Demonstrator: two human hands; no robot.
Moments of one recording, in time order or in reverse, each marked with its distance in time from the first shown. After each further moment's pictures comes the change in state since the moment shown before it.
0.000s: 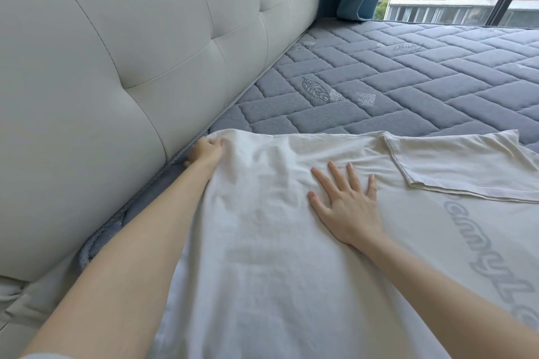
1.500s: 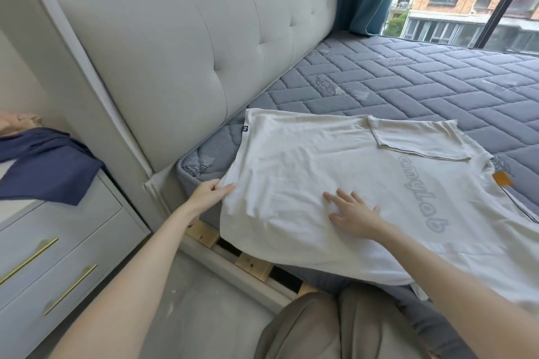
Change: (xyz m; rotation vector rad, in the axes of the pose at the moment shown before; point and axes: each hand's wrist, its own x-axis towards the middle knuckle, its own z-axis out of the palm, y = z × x) left_hand -0.255 -0.146 -0.165 -0.174 -0.451 0.099; right_hand -0.203 -0.020 -0.085 0.064 -0.505 -0.022
